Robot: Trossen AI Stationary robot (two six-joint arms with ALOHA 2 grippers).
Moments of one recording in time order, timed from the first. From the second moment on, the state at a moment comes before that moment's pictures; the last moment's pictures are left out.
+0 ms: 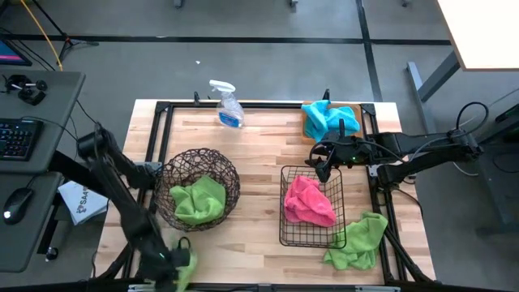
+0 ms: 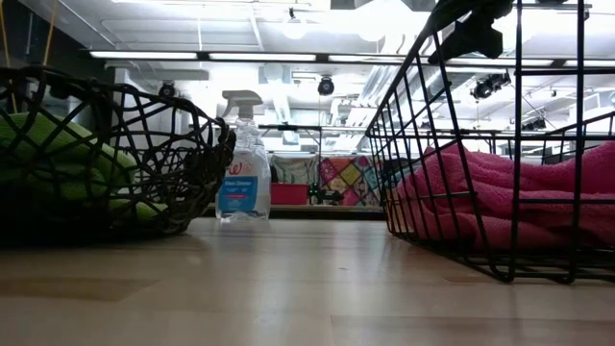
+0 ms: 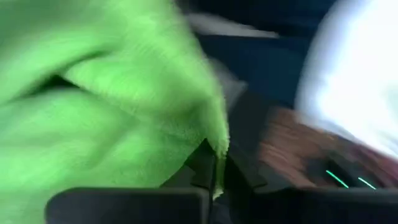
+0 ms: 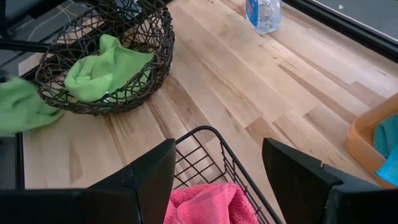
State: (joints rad) left arm -1.02 1.49 0.92 -0.17 0.23 -1.69; right arm 0.11 1.04 1.01 -0.68 0.31 0.62
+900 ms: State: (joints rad) left arm -0.61 0.91 1.11 -0.70 -0.10 -1.08; right arm 0.11 1.04 1.01 -0.68 0.33 0.63
